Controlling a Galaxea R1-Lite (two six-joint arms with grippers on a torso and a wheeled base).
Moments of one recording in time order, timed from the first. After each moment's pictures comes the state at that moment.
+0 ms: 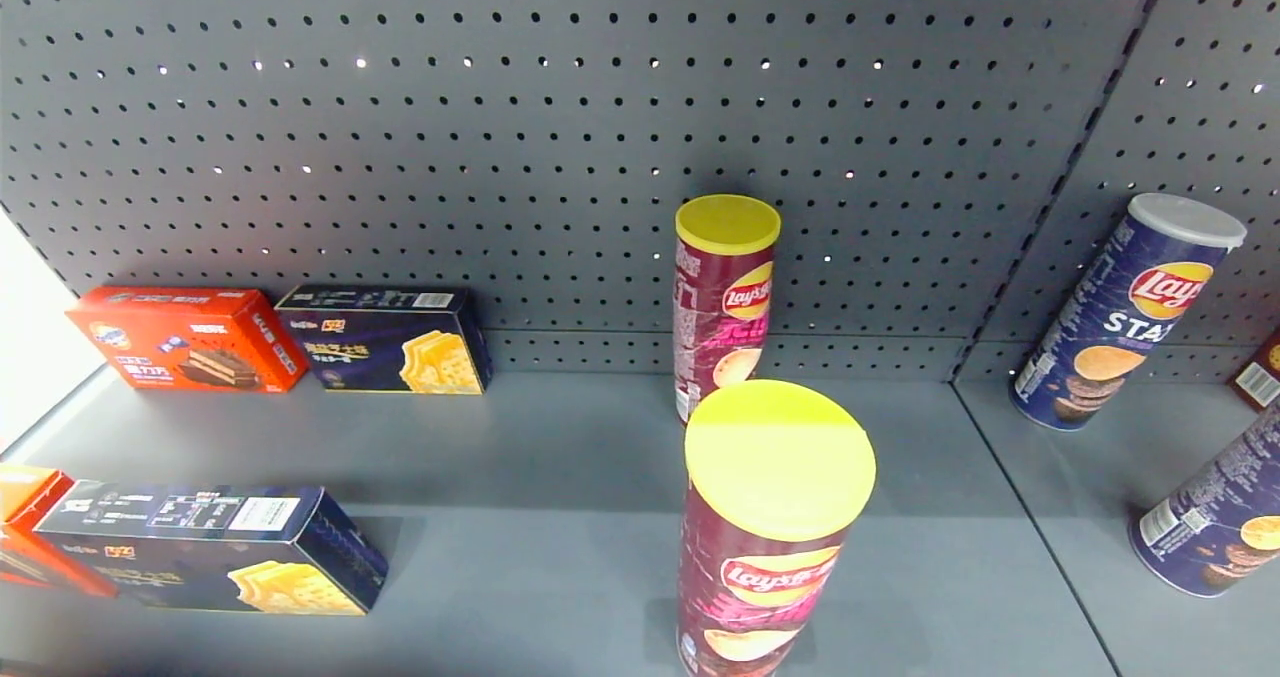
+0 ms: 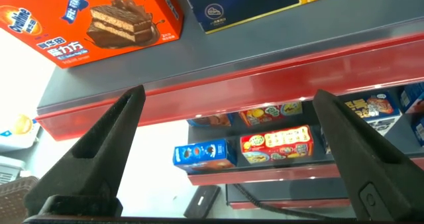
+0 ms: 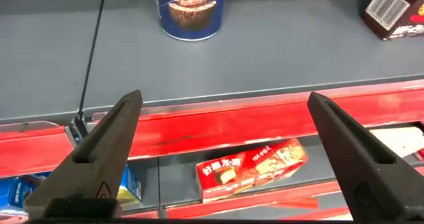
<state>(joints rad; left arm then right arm) -0.32 0.13 -0.12 0.18 0.40 0.25 -0.18 0.10 0.00 0.00 -0.02 -0.01</state>
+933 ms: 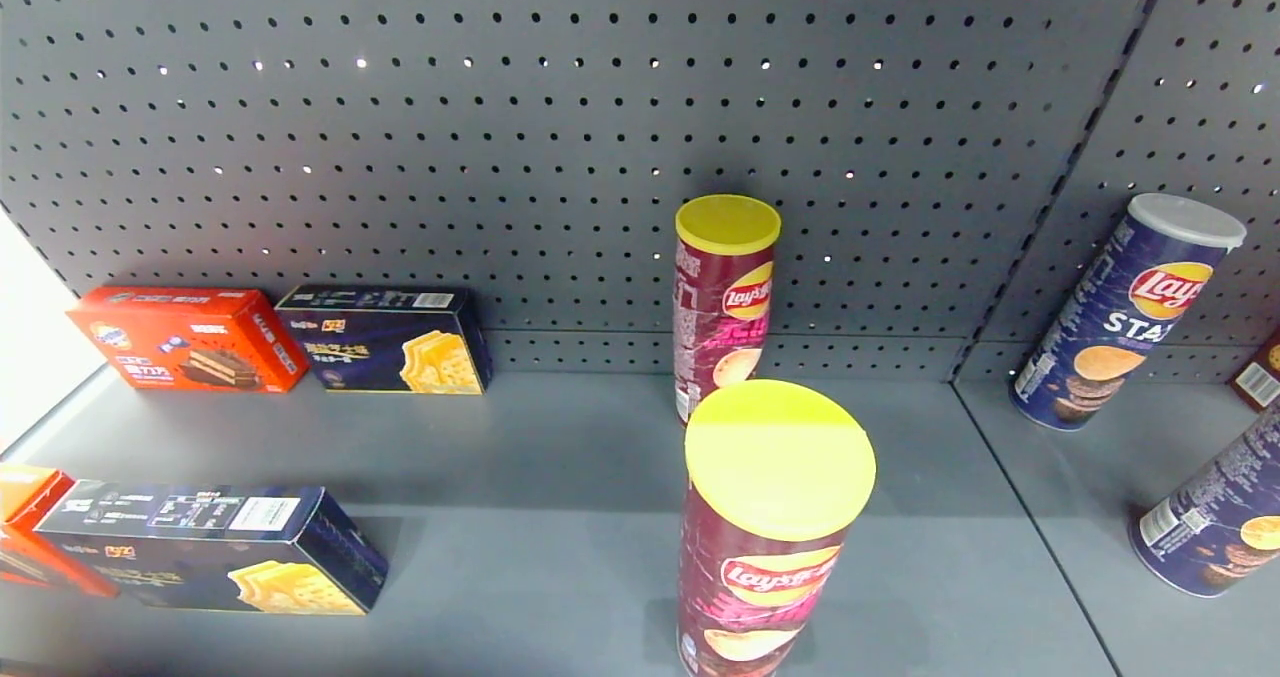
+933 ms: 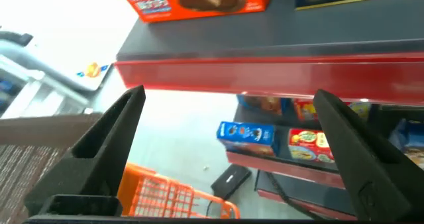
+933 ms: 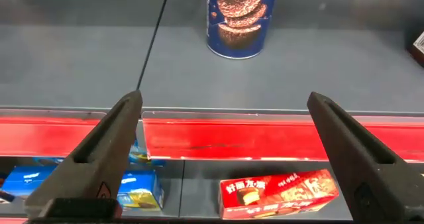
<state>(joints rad) -0.08 0.12 -0.11 0.18 0.50 0.26 0.00 0.01 0.00 0.00 -0.02 -0.01</state>
